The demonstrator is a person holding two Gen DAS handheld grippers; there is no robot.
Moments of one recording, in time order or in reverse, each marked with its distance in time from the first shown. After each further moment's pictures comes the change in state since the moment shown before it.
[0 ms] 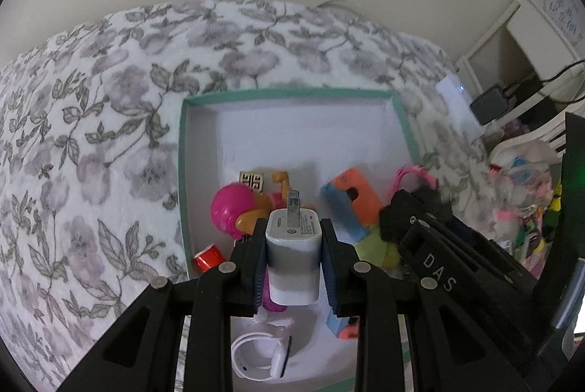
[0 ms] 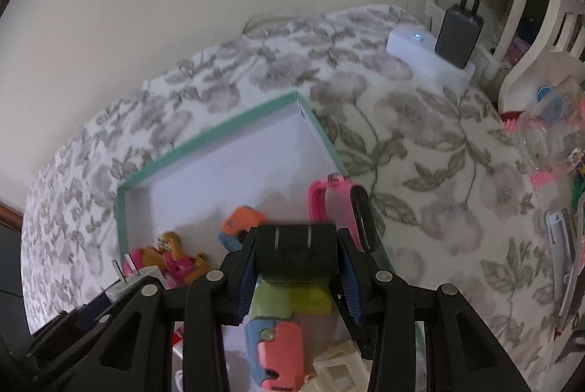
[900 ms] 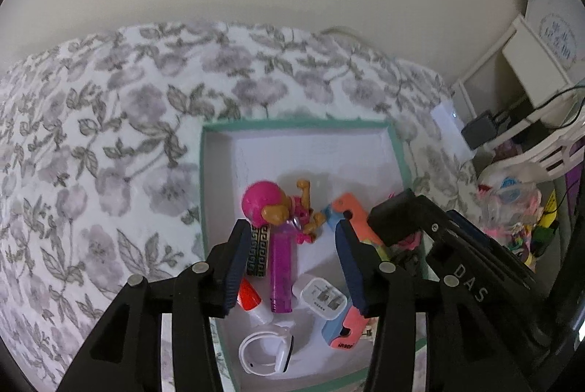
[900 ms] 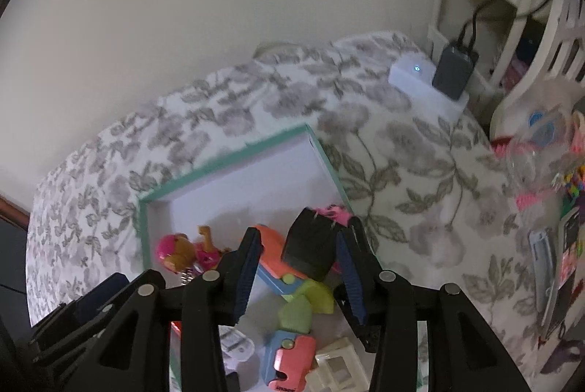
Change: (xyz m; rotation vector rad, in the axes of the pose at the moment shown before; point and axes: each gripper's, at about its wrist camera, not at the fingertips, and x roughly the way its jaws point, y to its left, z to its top) left arm -0.038 0.012 0.012 -0.042 -0.072 -0.026; right arm -0.042 0.009 0.014 -0.027 -0.071 0.017
